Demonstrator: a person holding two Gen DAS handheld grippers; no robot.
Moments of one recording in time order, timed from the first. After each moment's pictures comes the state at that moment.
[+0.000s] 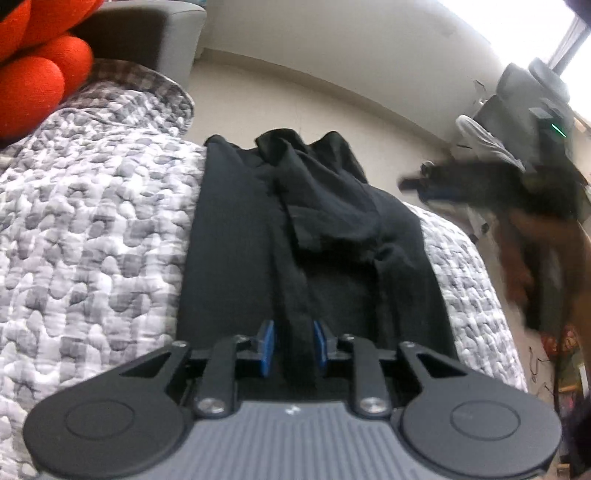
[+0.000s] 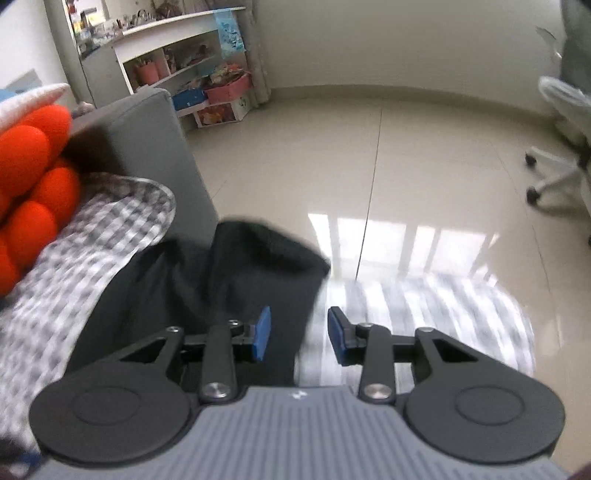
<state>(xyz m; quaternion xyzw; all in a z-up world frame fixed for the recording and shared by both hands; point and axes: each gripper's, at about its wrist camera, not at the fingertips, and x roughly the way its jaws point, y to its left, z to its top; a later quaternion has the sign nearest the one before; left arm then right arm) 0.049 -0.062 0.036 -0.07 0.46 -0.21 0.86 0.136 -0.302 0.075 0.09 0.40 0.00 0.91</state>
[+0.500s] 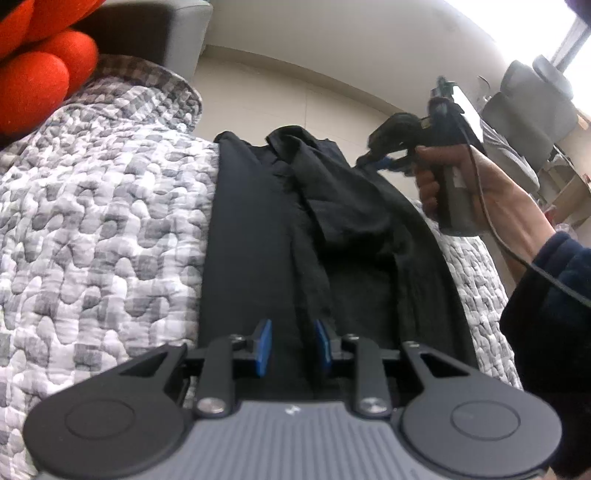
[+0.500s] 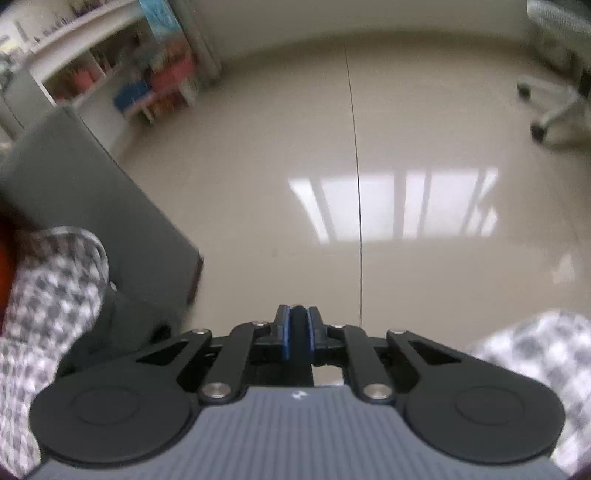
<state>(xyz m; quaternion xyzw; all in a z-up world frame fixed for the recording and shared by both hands) 0.063 -0.048 0.028 -0.07 0.47 -0.21 0.86 0.252 -0.328 0.021 0.18 0.44 -0.05 0.88</state>
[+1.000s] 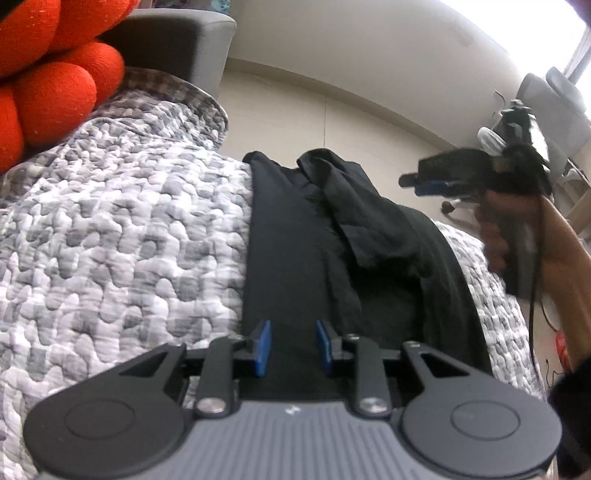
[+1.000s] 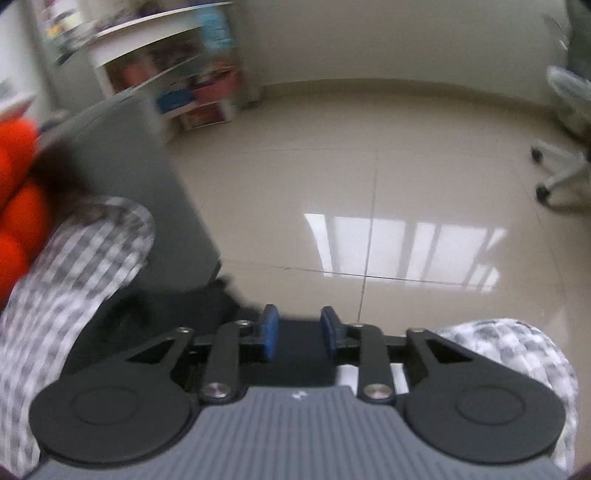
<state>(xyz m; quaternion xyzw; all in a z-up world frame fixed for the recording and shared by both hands) 0.068 -0.034 0.036 -0.07 0.45 -0.18 0.87 0.162 -0.297 0.062 0.10 0.40 0.00 0.91</state>
